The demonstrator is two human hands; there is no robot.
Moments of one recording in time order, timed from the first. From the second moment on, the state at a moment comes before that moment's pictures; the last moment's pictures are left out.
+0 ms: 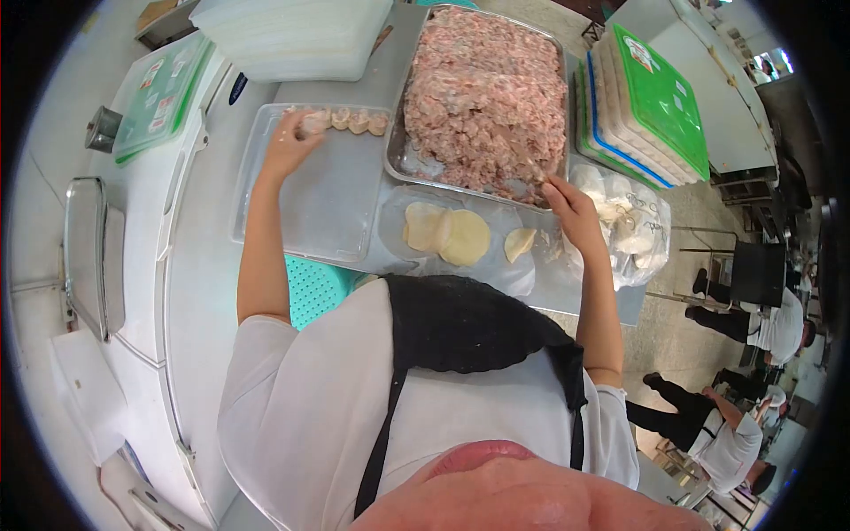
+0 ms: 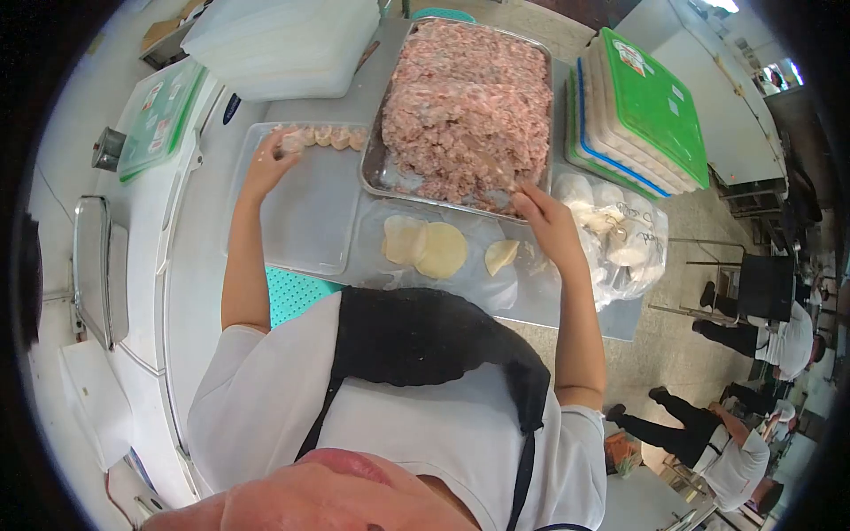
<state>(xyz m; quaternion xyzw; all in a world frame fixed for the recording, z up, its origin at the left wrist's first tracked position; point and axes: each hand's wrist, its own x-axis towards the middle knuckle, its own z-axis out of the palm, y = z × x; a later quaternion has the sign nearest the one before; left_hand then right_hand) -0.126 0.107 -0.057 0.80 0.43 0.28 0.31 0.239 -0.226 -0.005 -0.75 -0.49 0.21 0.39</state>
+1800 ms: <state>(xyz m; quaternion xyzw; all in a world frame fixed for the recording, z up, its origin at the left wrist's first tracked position) -0.136 0.117 -0.075 0.84 0.38 0.36 0.14 0.267 -0.207 0.028 -0.81 -0.59 0.02 -0.04</state>
